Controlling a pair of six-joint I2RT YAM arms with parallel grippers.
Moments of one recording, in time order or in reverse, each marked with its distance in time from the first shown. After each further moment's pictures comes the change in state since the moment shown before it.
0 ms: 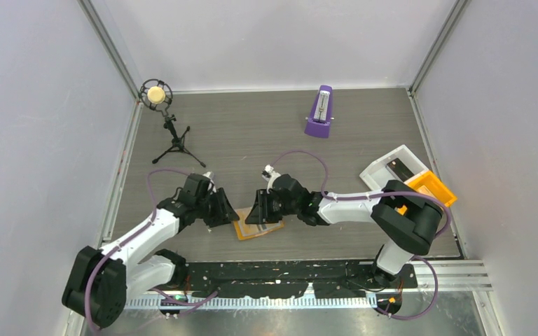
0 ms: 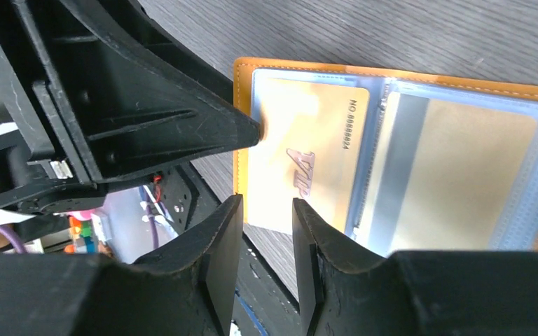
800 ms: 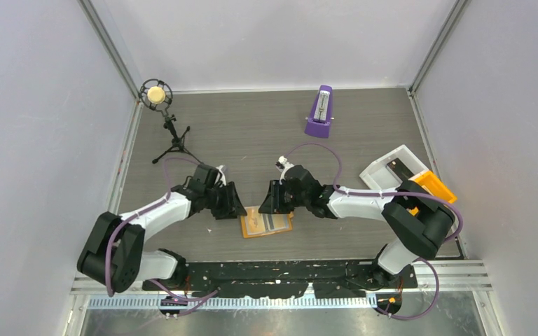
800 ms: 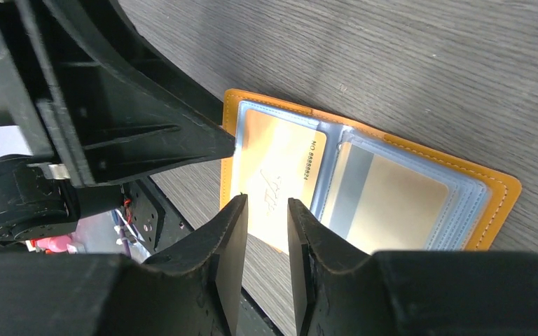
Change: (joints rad) left arm 0.000 0.288 0.084 0.135 0.107 0.109; right arm -0.120 -0.072 -0.026 -0.108 0.027 -0.091
